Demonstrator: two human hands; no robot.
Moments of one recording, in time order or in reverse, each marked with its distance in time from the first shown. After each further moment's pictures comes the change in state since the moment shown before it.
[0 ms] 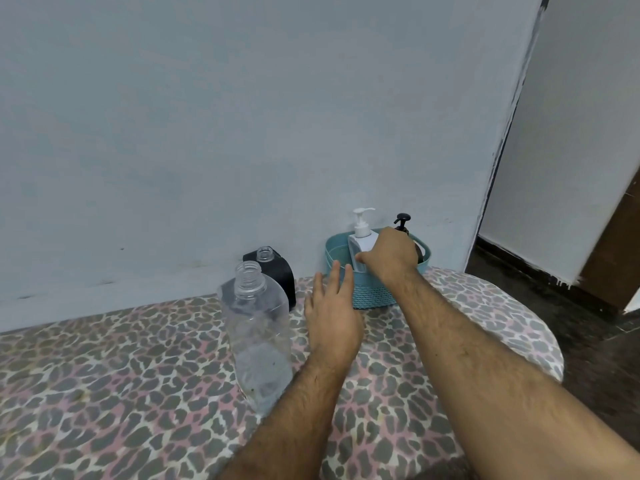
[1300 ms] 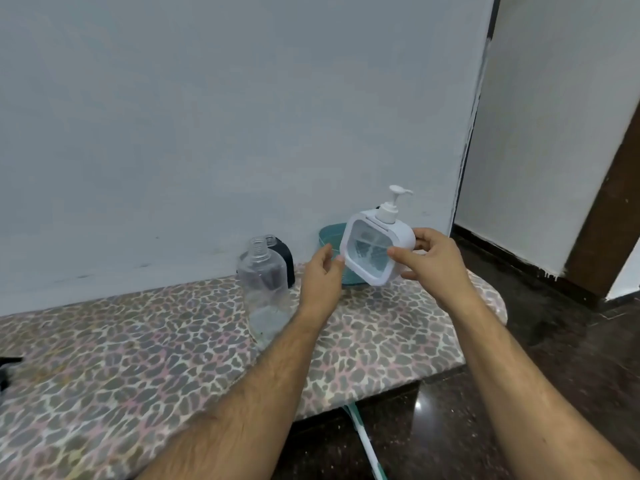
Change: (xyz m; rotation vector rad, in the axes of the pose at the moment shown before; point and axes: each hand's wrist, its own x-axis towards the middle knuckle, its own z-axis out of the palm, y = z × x) left_hand -0.065 0.046 -0.100 -0.875 -0.015 -0.224; right_hand -0.140 0.071 -0.108 0.904 -0.005 -0.078
